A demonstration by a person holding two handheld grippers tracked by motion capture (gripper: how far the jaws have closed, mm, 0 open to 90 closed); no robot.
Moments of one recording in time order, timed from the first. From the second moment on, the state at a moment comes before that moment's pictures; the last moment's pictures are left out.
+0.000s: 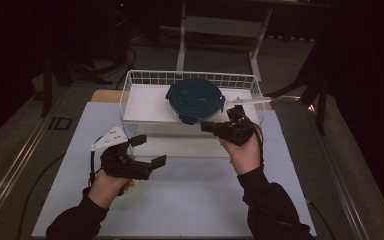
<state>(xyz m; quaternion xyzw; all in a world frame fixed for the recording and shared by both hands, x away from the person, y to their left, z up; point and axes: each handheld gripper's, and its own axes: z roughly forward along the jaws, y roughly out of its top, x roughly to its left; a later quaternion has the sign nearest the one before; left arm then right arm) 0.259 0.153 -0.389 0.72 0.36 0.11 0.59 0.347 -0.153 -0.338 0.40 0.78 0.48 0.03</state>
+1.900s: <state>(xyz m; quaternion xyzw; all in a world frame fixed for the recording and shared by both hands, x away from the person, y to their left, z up) 0.232 0.190 -0.400 0.75 0.31 0.12 0.57 0.283 -0.192 -0.355 0.32 0.76 0.56 0.06</state>
